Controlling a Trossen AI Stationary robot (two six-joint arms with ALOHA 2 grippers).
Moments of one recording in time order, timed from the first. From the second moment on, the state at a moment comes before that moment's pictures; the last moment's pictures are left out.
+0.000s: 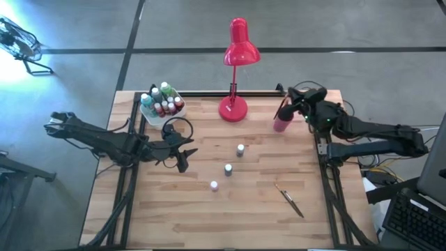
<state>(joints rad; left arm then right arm) -0.26 0.97 0.71 -0.29 -0.58 -0.42 -0.17 0.80 0.73 -0.05 0.87 0.16</state>
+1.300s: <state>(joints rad) -0.26 0.97 0.71 -0.29 -0.58 -0.42 -0.31 0.89 0.50 -0.01 0.91 0.18</state>
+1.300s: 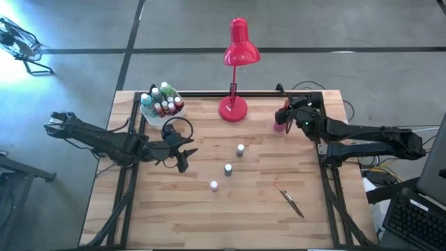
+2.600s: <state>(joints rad) -0.26 0.97 0.71 -0.29 -0.58 -0.42 -0.31 0.89 0.40 0.00 0.90 0.23</state>
